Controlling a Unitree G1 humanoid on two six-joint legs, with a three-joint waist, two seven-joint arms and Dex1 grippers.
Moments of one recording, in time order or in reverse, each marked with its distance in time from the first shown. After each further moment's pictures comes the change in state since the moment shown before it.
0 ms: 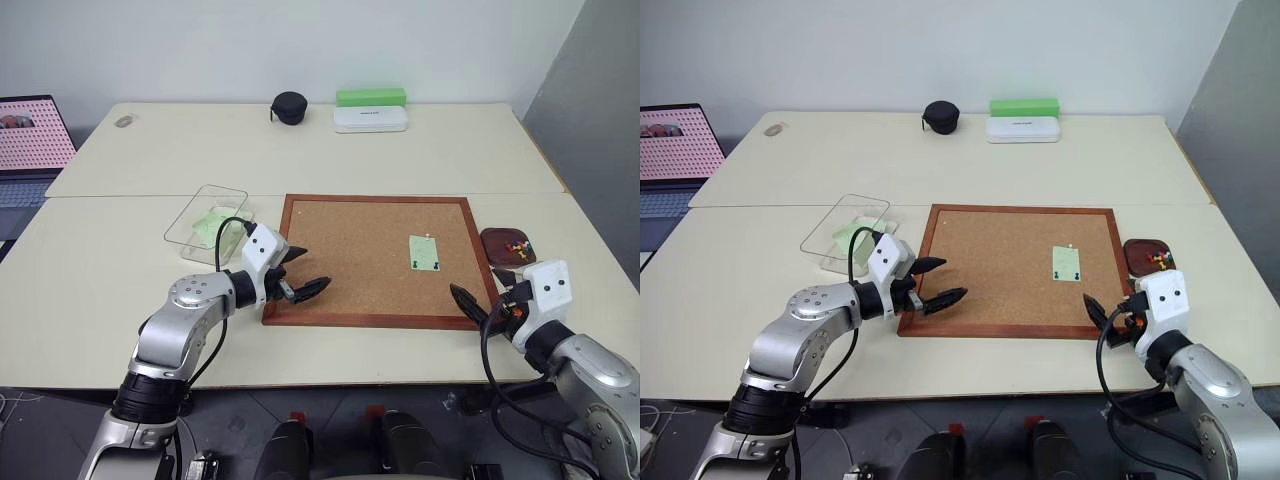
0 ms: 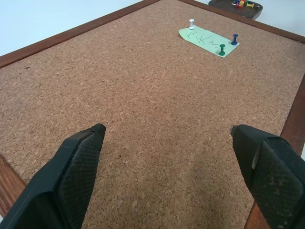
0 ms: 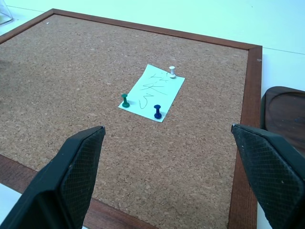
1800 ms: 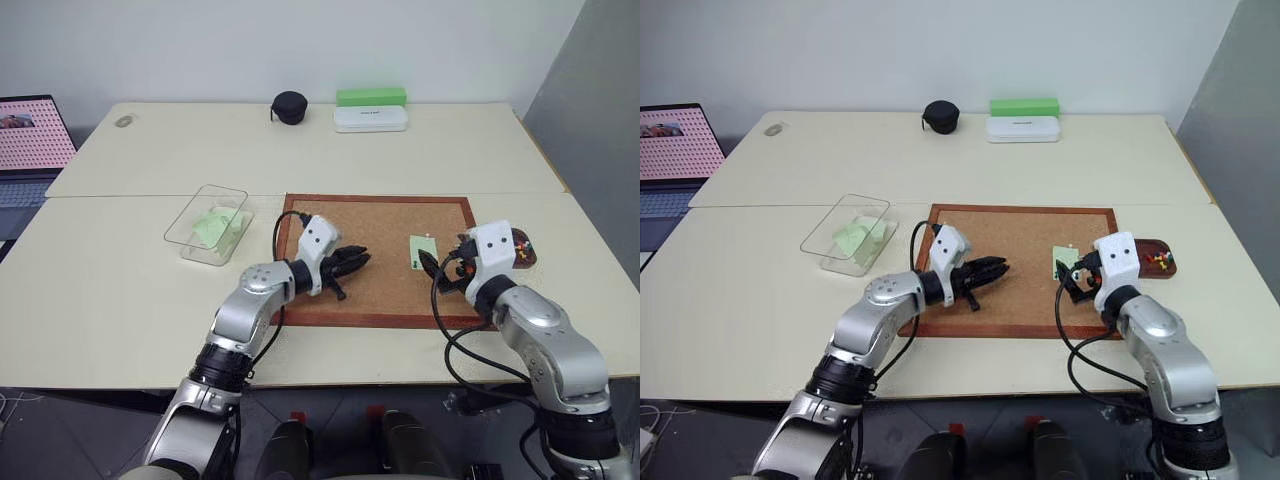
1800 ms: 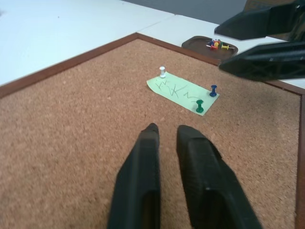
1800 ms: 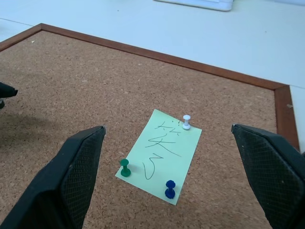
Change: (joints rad) left arm -0.183 -0.264 -0.127 0.290 0.095 -0.200 0.042; right arm -0.359 0.093 0.231 0.282 -0.172 -0.016 -0.121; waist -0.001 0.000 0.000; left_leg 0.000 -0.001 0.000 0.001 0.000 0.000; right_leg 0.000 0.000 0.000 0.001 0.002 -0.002
